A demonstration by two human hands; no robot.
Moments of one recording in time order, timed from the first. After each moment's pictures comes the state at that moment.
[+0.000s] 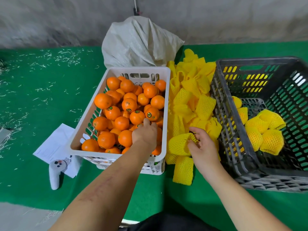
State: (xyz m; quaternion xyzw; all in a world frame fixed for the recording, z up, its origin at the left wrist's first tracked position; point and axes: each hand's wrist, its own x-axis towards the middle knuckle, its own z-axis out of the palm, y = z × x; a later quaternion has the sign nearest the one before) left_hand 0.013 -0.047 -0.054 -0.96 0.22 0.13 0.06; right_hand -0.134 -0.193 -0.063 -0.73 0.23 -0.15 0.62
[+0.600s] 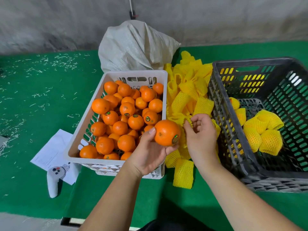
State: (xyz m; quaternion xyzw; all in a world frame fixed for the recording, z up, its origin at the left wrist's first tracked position) left_hand -0.042 -0.033 -0.014 -0.35 0.08 0.44 -0.82; right_hand -0.097 -0.181 -0.017 -0.72 0.25 -0.33 0.56
